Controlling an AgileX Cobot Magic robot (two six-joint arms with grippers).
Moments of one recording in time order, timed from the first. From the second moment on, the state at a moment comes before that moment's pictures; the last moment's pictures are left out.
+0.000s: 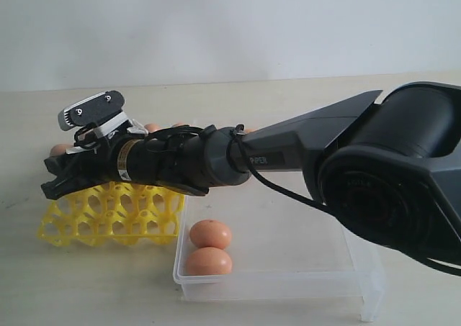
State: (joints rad) left arm -0.02 0.01 0.00 0.03 0.37 0.21; right arm 0.83 2.46 -1.70 -0.64 -0.43 0.69
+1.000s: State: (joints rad) left arm -0.02 0.01 0.00 0.03 0.37 0.21; right arm 0.88 2.07 -1.70 -0.61 0.46 0.54
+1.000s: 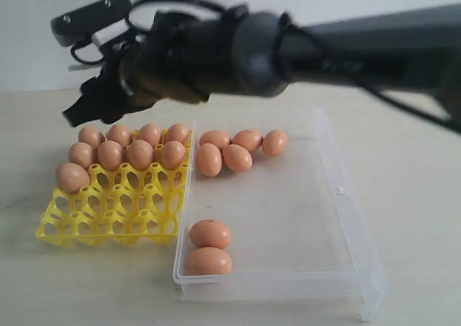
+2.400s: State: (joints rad) left arm -0.02 0.01 0.00 0.03 0.37 0.21; right arm 0.81 2.13 -1.52 -0.03 0.88 -0.62
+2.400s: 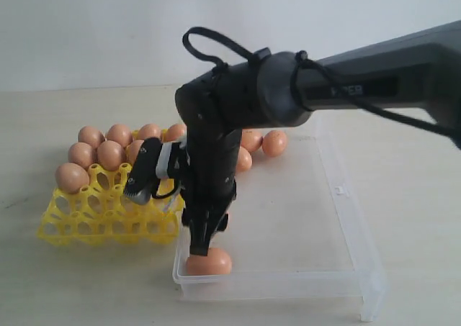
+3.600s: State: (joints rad) left arm -0.02 0.01 0.00 0.03 0.37 0.21; right arm 0.88 2.36 -1.52 0.05 -0.41 -0.11
